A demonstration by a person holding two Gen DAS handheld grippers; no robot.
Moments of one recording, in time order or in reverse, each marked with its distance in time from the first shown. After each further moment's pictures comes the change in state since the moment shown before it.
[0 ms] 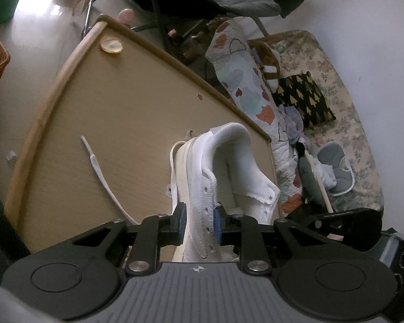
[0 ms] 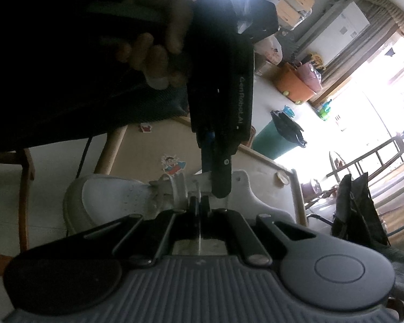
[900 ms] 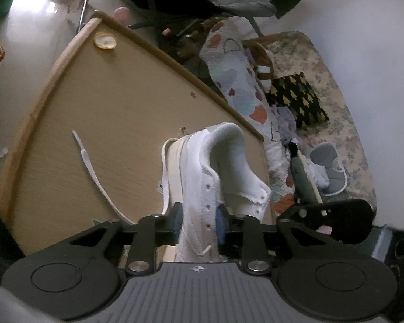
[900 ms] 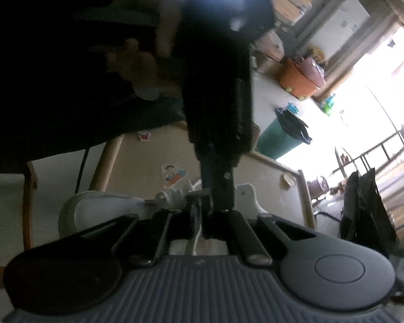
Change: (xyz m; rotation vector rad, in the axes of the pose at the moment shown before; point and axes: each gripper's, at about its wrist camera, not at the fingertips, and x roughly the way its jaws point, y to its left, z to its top) left arm 0.005 -0.006 -0.005 0.001 -0.006 -0.036; right arm 0.008 -0.009 0.007 0.076 0.010 0.026
